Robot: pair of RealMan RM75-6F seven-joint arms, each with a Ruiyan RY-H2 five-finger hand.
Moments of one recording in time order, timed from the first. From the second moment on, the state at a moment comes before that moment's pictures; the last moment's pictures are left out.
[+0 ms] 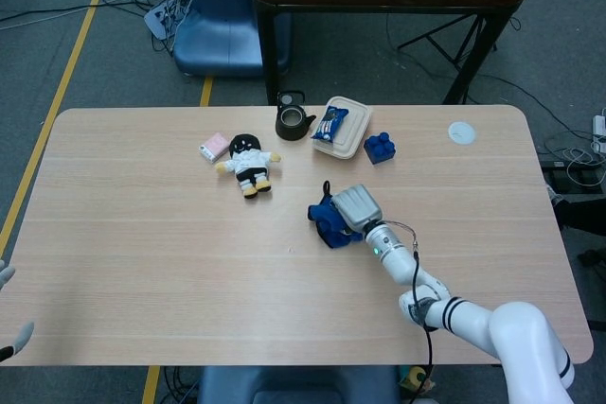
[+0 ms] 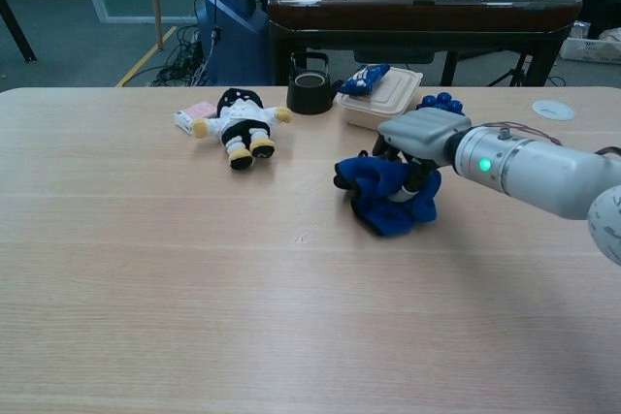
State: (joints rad) left arm 0.09 -1.03 -0.01 -1.69 1.49 1.61 -0.04; right arm 0.90 -1.84 0.19 -0.87 -1.21 0.69 -0.28
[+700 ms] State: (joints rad) left arm 0.10 -1.03 -0.01 -1.69 1.49 1.61 -0.05; right arm 0.96 -1.91 0.15 -1.06 -1.27 0.67 -0.29
